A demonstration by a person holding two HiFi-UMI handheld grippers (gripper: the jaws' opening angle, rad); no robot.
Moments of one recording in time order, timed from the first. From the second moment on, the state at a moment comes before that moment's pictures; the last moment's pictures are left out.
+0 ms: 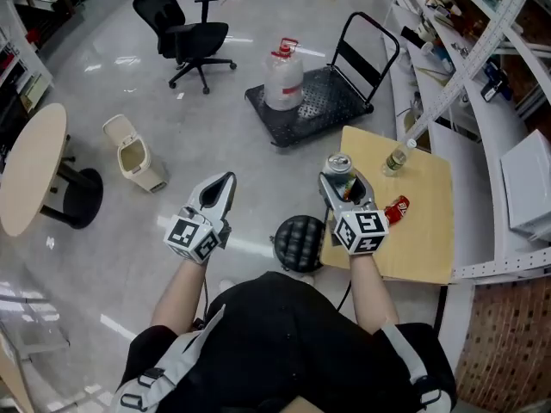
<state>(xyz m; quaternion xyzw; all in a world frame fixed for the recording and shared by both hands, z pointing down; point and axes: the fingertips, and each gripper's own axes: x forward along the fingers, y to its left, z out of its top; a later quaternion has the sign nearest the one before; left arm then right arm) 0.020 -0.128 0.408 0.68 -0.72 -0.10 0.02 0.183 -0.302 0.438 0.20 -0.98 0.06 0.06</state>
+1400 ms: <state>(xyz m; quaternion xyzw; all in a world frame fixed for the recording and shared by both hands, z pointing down) -0.163 0.322 0.438 0.30 -0.95 -0.09 -0.01 -0.177 0.069 0.449 -0.21 -0.97 0.05 0.06</state>
